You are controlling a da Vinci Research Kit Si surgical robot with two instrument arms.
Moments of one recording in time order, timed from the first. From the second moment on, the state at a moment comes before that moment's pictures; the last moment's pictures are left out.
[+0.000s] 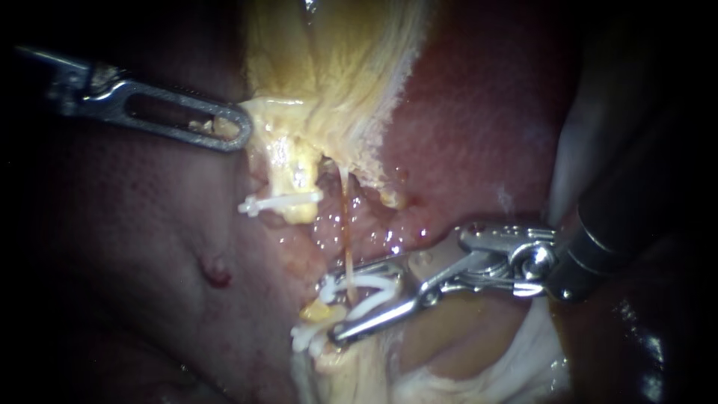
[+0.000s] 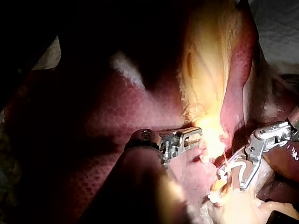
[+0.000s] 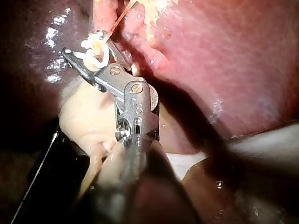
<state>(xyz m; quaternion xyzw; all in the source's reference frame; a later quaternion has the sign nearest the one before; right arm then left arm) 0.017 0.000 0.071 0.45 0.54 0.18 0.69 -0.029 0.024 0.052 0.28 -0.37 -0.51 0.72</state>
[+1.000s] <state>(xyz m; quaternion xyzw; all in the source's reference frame) 0.018 -0.001 0.067 0.49 0.56 0.17 0.64 -0.029 0.024 0.052 0.28 -0.37 -0.51 0.72</state>
